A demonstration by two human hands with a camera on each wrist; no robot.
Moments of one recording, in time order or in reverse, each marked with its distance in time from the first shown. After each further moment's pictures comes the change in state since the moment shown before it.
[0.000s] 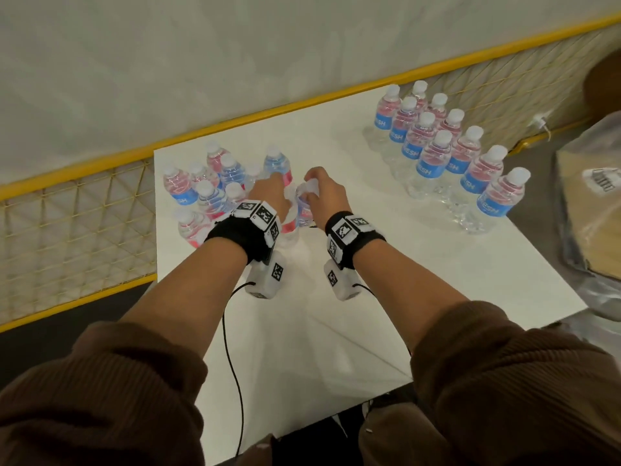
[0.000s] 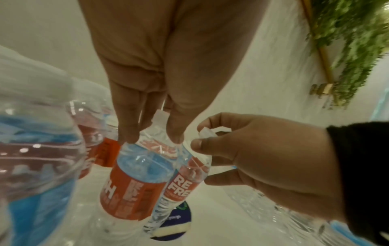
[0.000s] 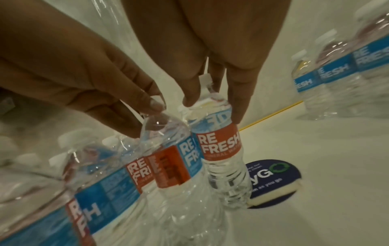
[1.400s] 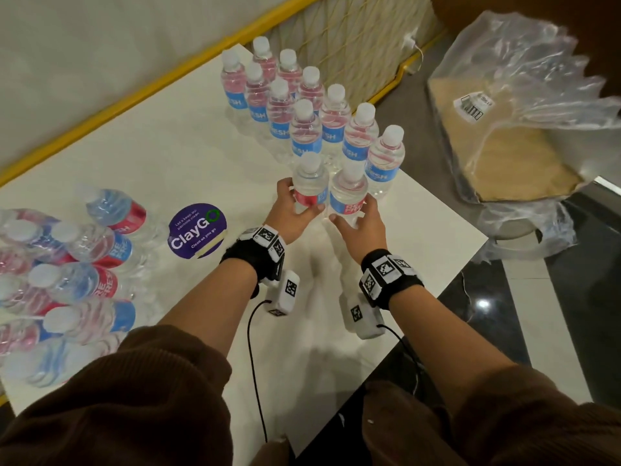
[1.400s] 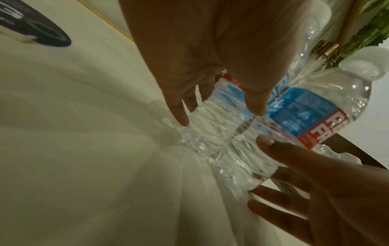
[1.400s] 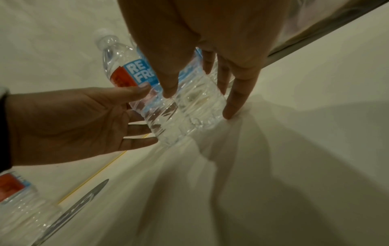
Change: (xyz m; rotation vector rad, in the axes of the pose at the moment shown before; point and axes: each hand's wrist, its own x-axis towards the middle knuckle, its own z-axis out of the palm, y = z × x) left_hand 0.065 0.166 0.181 -0.780 -0.354 0.317; right_hand -0.045 0.219 -0.118 0.253 0.574 0.409
